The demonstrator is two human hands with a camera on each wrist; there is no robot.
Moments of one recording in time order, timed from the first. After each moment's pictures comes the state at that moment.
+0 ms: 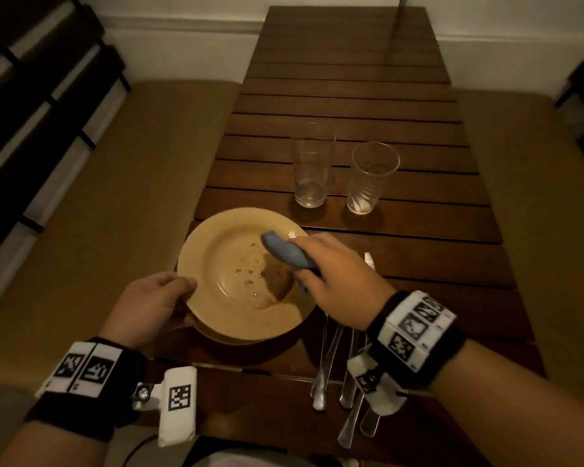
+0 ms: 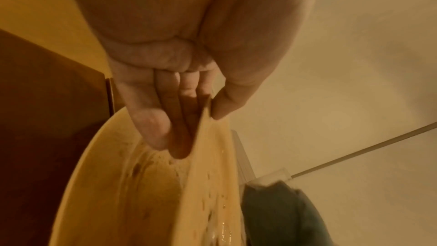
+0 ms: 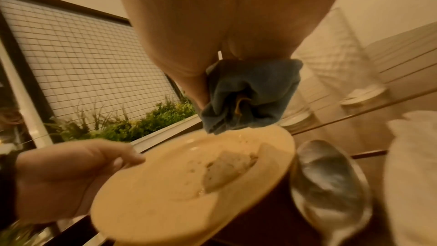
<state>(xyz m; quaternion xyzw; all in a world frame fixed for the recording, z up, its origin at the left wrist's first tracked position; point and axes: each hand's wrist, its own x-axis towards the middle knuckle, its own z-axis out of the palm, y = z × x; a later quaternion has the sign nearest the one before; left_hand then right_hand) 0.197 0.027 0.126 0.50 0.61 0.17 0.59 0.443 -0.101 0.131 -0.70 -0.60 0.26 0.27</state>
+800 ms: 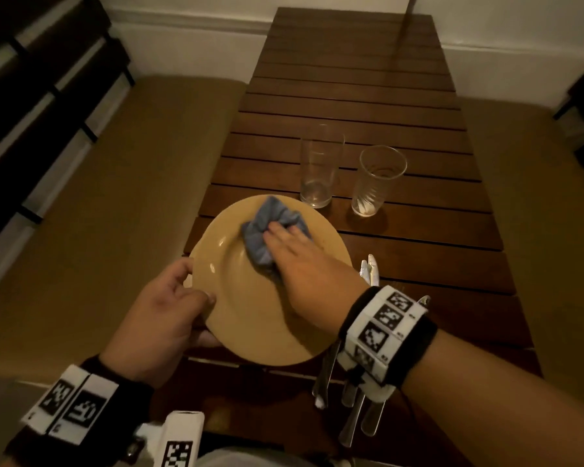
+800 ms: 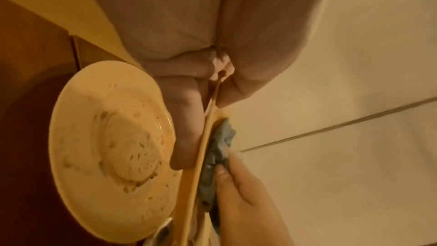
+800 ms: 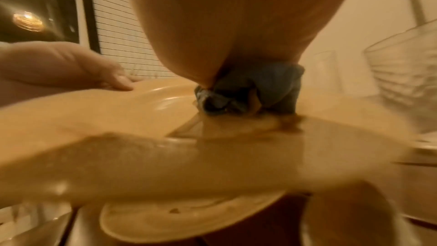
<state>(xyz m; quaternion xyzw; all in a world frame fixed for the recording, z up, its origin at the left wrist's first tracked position) 0.201 -0.018 0.161 0.50 0.46 0.22 0.70 0.410 -0.070 0.130 -0.69 -0.69 0.21 0.08</state>
